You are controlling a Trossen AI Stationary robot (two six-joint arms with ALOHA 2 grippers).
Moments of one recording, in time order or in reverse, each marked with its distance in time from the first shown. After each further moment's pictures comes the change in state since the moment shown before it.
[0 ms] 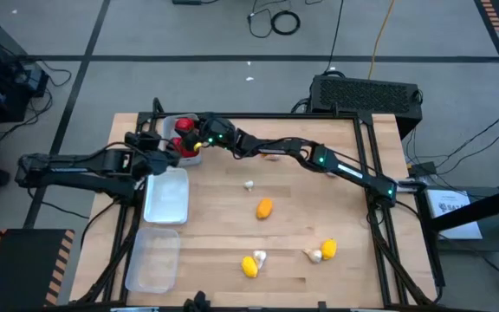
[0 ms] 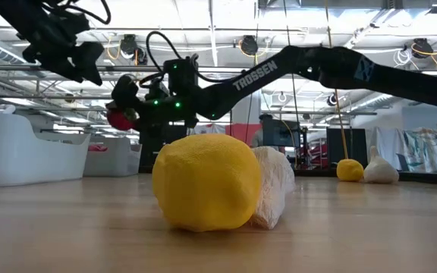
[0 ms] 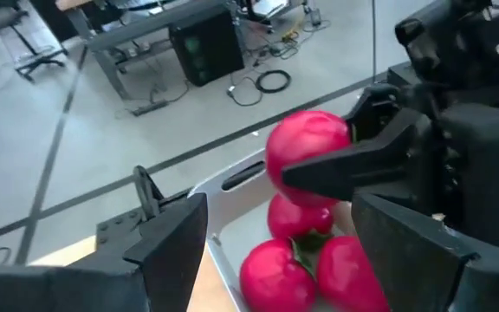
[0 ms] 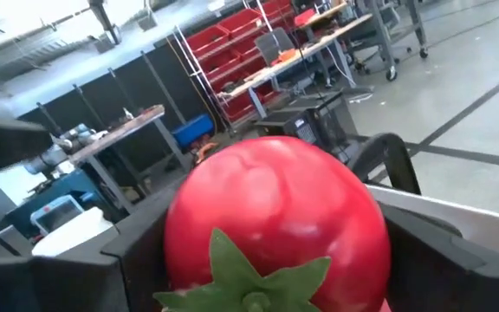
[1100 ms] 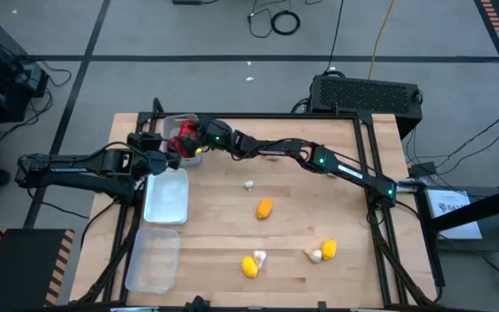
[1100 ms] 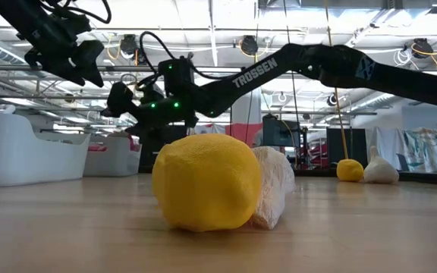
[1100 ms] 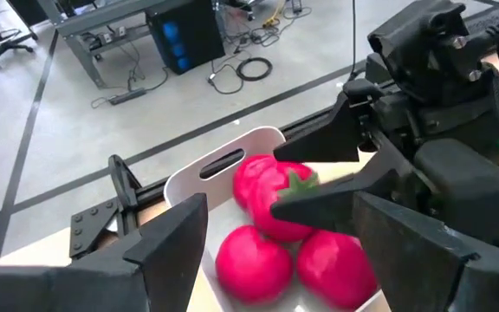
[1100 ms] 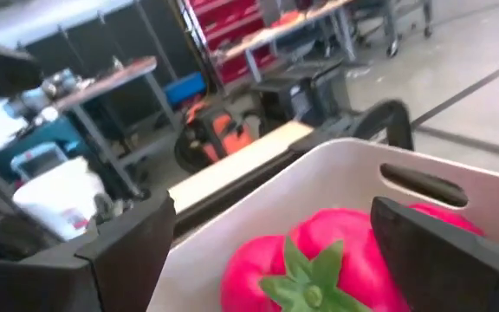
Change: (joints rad) left arm 0.000 -0.005 0.000 0.007 0.070 -0.001; right arm 0.015 -0.010 0.008 -0.133 -0.027 -0.088
